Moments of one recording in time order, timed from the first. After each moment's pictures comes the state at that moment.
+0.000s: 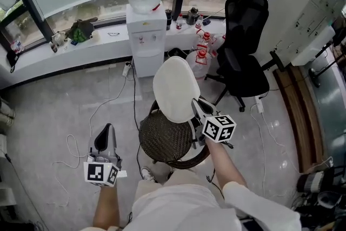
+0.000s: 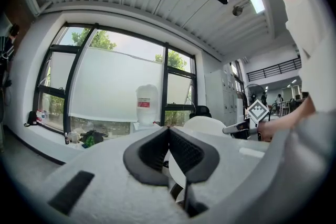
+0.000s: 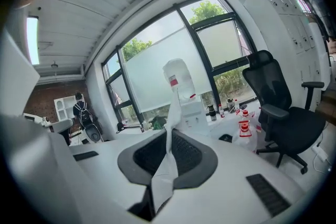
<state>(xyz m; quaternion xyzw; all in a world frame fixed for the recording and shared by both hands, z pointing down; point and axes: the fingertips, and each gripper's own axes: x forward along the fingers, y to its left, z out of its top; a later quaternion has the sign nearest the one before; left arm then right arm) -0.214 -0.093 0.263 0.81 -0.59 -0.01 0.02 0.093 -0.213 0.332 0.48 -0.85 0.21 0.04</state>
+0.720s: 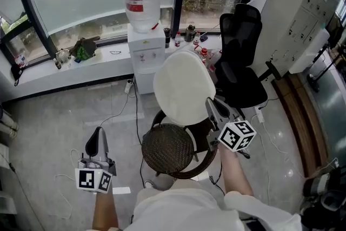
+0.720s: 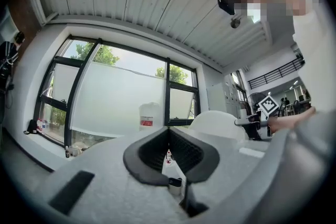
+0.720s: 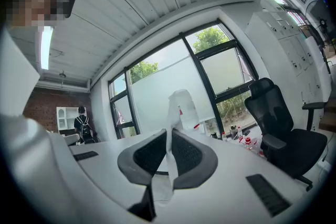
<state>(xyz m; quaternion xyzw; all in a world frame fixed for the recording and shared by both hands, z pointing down) -0.238 -0.078 0.173 0.79 -0.60 -0.07 -0.02 0.123 -0.185 0.185 0.49 -0.86 0.13 -0.06</state>
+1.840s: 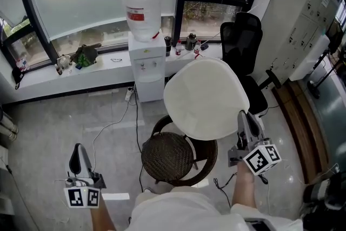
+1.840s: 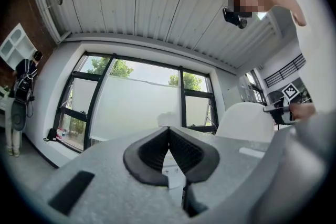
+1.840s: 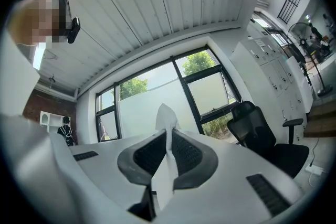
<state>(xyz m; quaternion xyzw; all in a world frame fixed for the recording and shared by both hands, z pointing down) -0.298 -0.040 0.149 0.73 -0.67 -0.10 -0.05 0.208 -0.132 0.107 0.57 -0.81 0.07 -0.14</state>
